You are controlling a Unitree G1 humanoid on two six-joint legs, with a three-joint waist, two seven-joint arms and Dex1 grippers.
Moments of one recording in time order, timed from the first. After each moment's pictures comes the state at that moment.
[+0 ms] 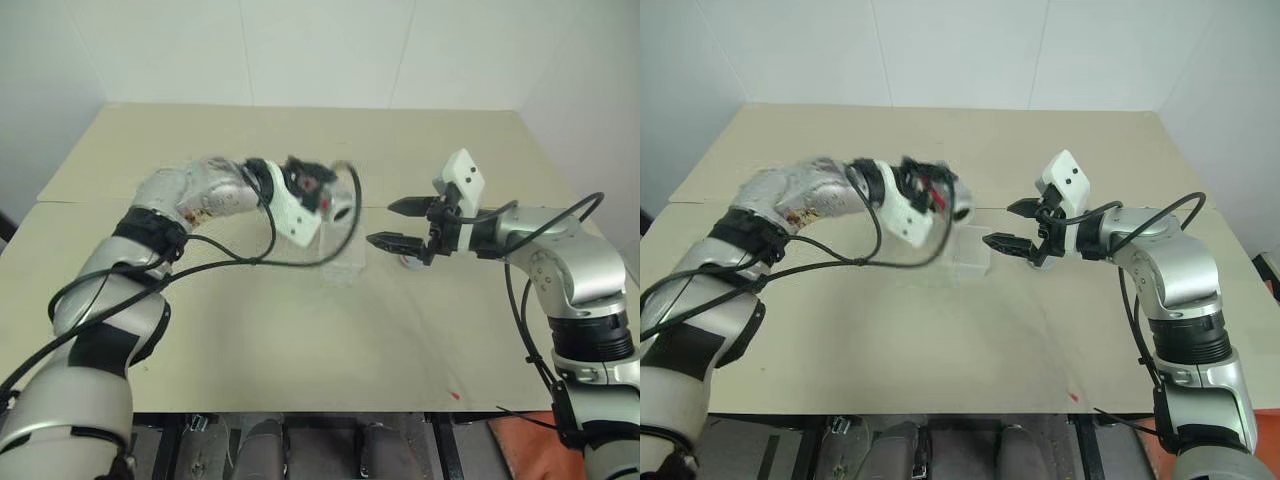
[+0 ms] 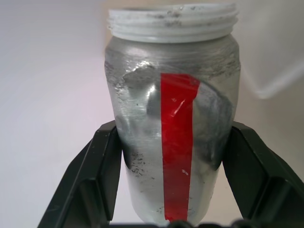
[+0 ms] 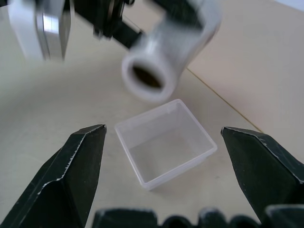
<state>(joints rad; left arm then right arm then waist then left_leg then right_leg) -1.32 0.60 -0.72 0.88 0.85 -0.89 -0.30 -0.69 -0.67 0.03 -0.15 0.45 0.80 0.88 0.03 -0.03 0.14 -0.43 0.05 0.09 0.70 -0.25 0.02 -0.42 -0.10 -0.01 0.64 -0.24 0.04</state>
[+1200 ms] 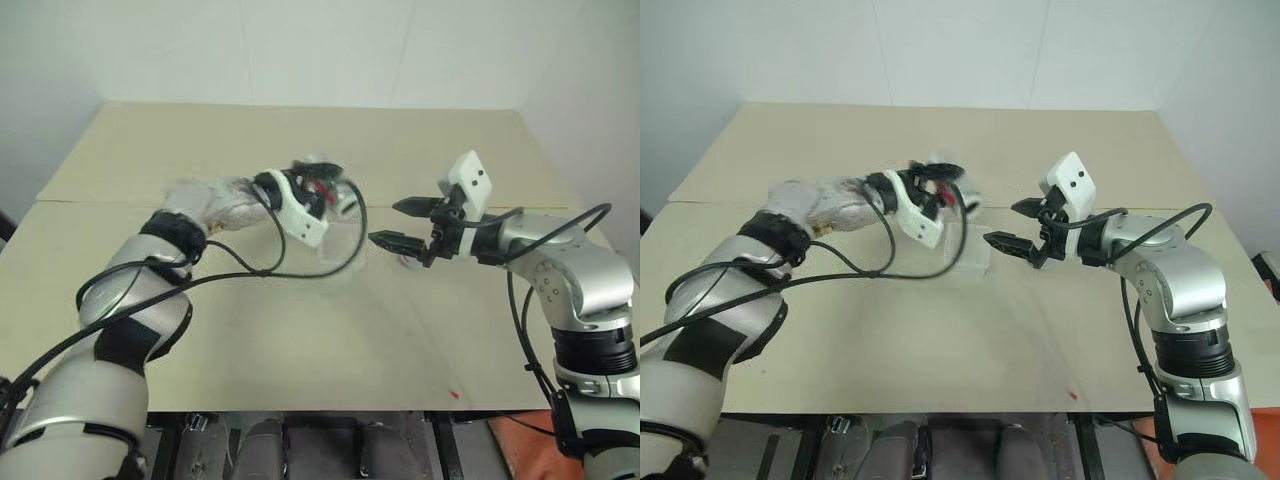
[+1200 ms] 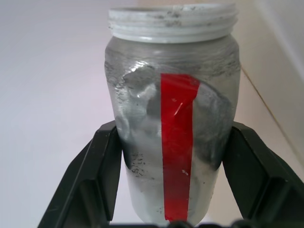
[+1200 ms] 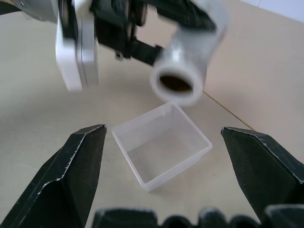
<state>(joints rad) -1.25 0.52 -0.56 1.05 0.65 -0.77 -0.17 -0.64 -0.67 -0.01 -0.23 0.50 0.84 0.81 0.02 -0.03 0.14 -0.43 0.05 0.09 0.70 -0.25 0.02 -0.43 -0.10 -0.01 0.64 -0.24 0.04</state>
